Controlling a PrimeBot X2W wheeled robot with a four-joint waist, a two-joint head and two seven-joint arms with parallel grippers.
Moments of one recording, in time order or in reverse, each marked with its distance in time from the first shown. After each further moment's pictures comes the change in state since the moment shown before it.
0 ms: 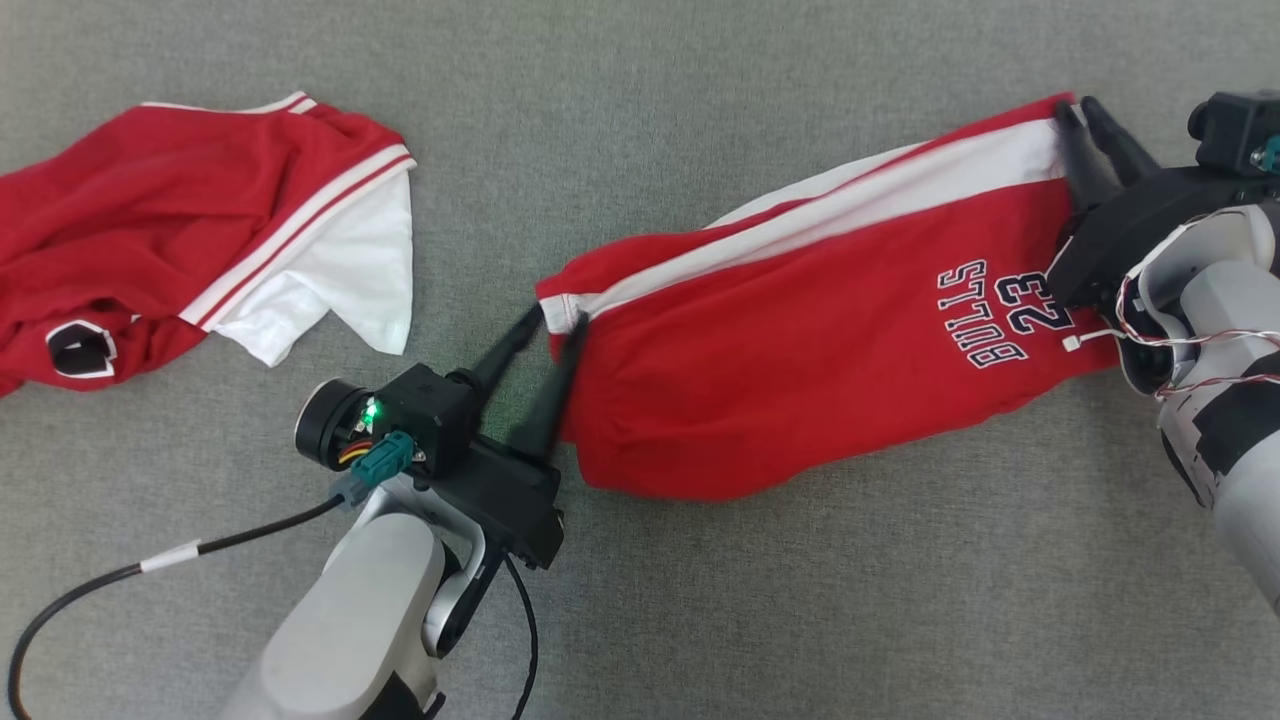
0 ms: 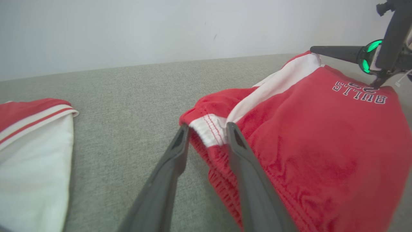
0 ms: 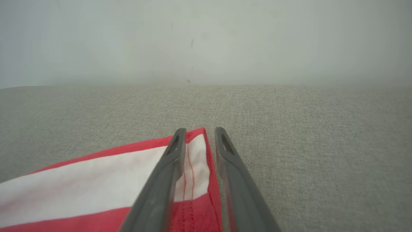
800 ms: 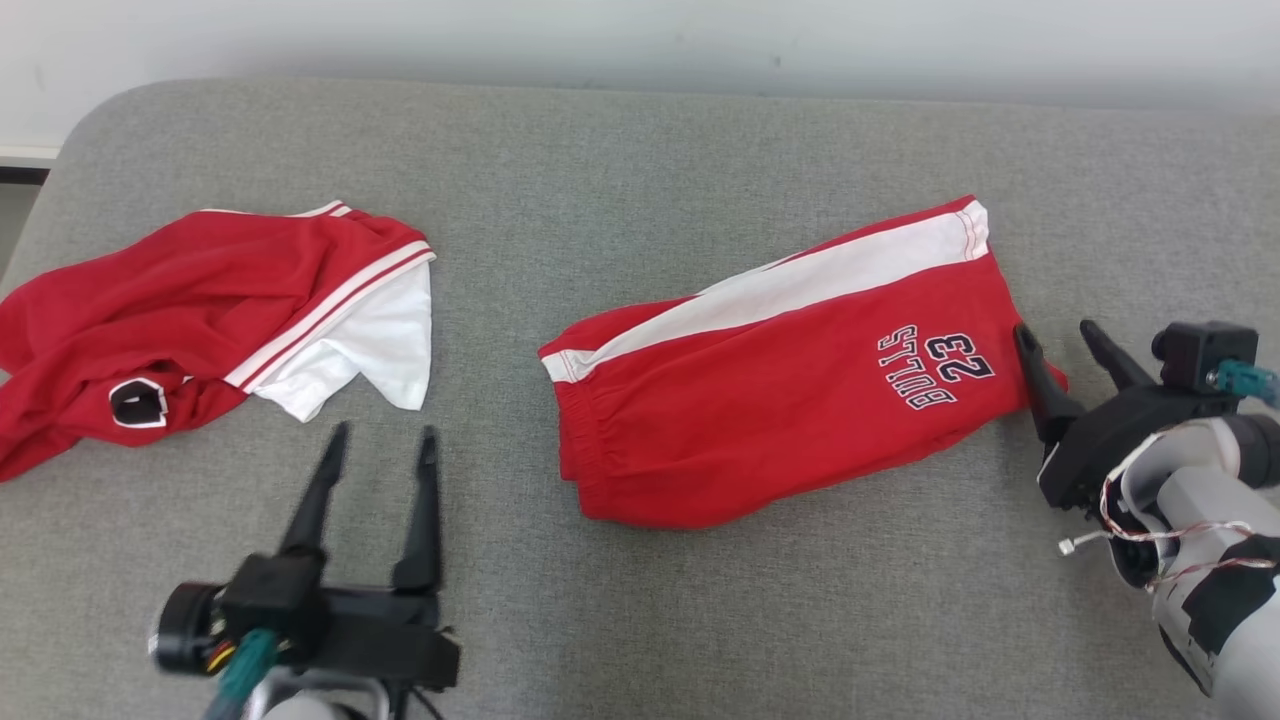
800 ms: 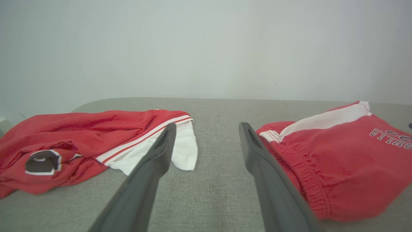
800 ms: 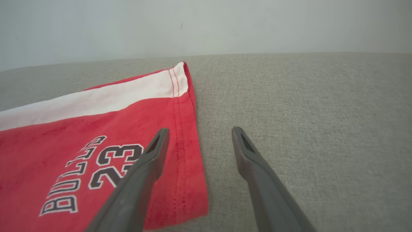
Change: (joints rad) left arm 0.425 -0.099 0.411 -0.293 0.255 0.079 0.000; right arm 0.302 -0.042 0.049 -0.067 0.093 0.000 -0.074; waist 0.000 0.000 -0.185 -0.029
